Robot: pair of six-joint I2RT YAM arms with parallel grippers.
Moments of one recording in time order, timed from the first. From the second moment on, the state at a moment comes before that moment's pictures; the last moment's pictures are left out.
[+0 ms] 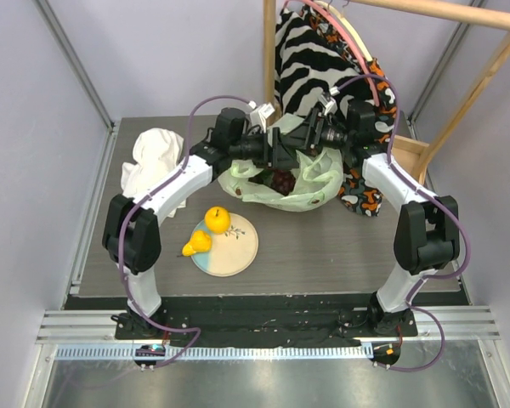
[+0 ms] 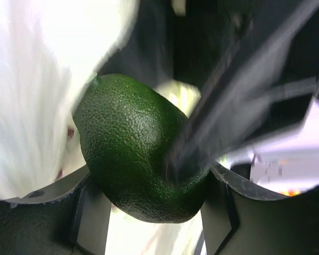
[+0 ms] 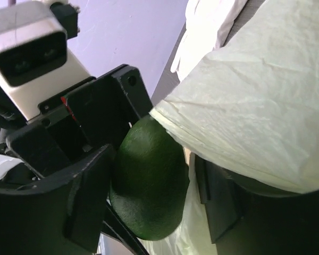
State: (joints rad) left arm -0.56 1.85 1.59 -0.11 0.66 -0.60; right arm 0.19 1.72 1.35 0.14 -0.95 0.81
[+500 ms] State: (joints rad) left arm -0.58 1.49 1.58 -1.05 0.80 0.39; right arm 0.15 1.76 1.37 0.13 -0.96 0.73
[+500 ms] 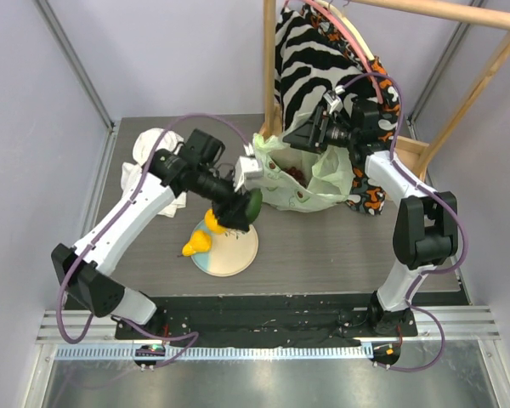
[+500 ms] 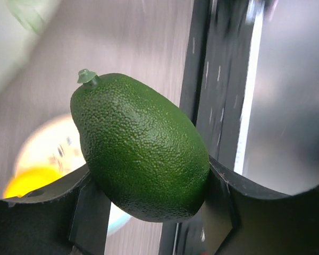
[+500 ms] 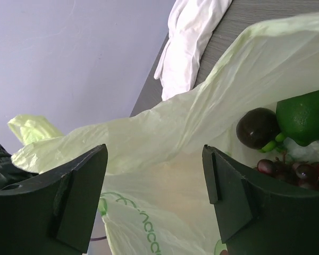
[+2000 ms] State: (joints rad) left arm -0.61 1.38 1.68 -0.88 0.44 0.12; right arm 0.13 1.50 1.35 -0.28 -0.79 0.30
